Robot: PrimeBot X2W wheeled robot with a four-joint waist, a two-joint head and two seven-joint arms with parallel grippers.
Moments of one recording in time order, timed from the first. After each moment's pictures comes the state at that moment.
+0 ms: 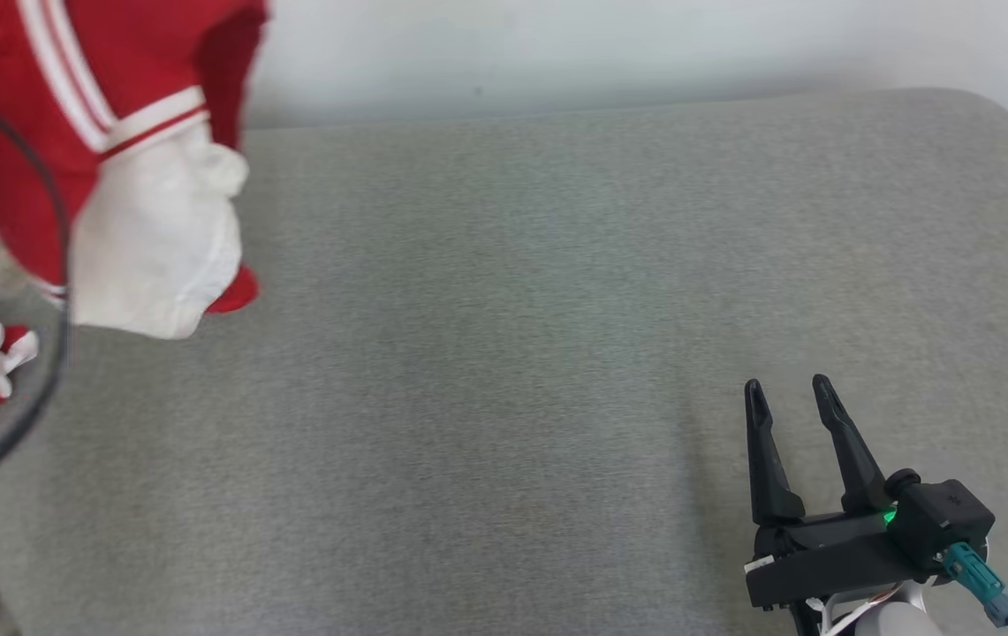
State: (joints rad) left arm -1.04 0.34 0.01 0.22 -0.35 -0.12 -0.05; right arm -0.12 -0.05 0.06 0.15 0.21 0.13 -0.26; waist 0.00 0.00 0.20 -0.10
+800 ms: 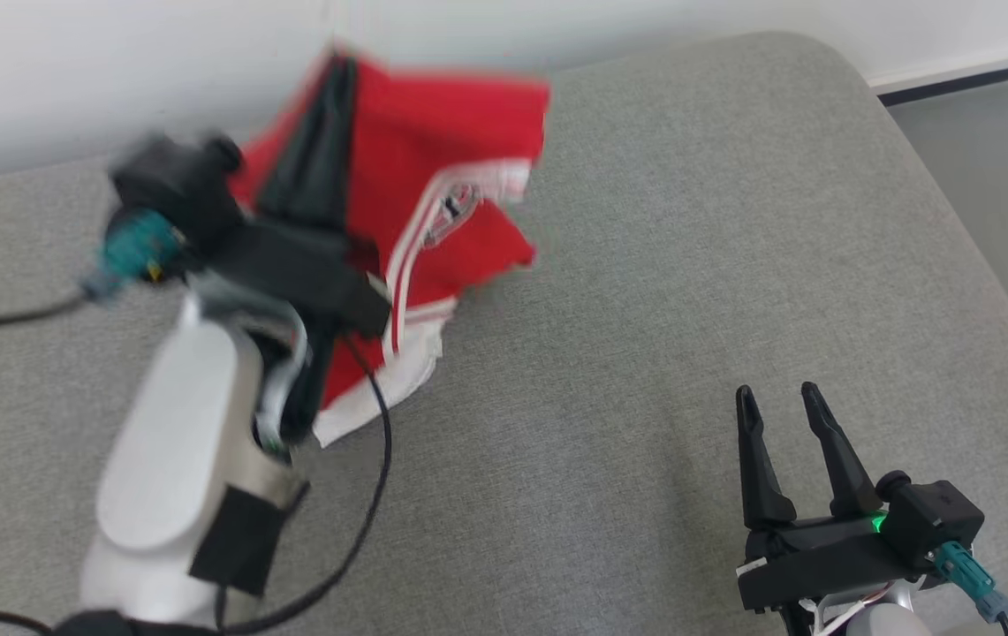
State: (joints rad) left arm -0.79 0.10 -0.25 0.30 -0.43 -0.12 -0.07; right arm -0.13 -0.05 0.07 0.18 0.25 0.13 -0.26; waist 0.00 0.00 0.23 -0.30
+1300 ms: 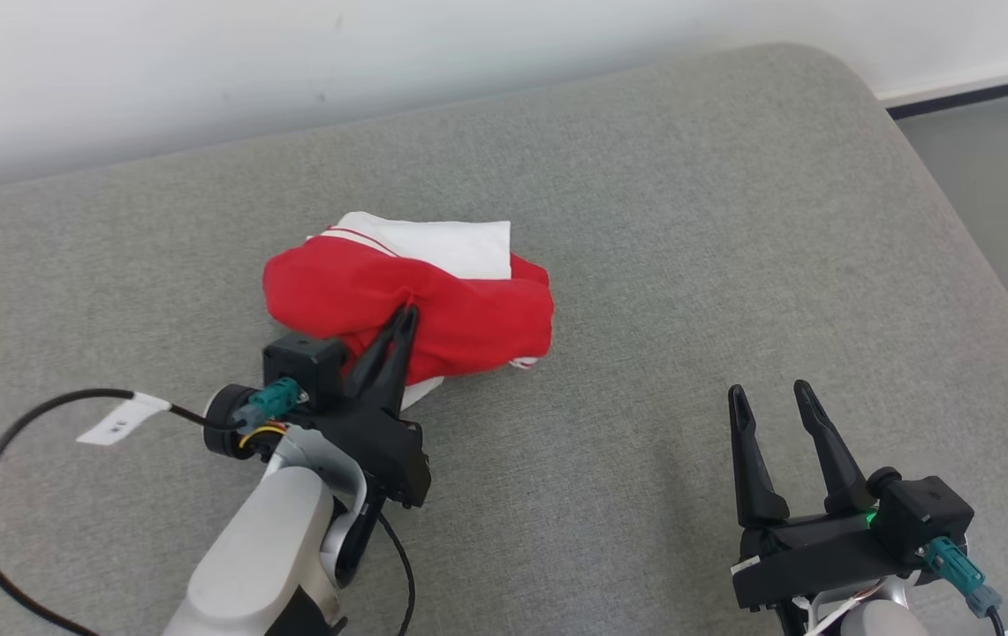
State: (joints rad) left arm -0.66 0.09 -0.45 0.71 -0.47 -0.13 -0.21; right arm -0.14 -0.05 0.08 0.20 0.24 0.13 -0.26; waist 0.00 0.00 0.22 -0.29
